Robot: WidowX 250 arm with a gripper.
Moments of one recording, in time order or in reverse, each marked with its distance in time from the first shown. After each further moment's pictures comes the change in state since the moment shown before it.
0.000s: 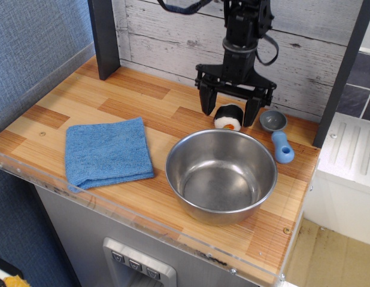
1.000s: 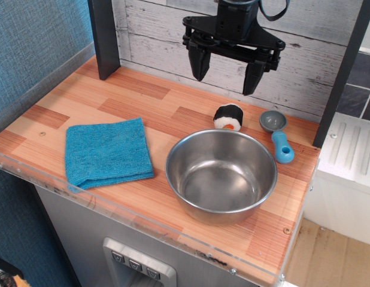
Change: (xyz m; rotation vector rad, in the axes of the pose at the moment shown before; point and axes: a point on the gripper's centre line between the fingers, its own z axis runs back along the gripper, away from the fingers) arm -0.038 0.000 0.087 0.048 -0.167 0.014
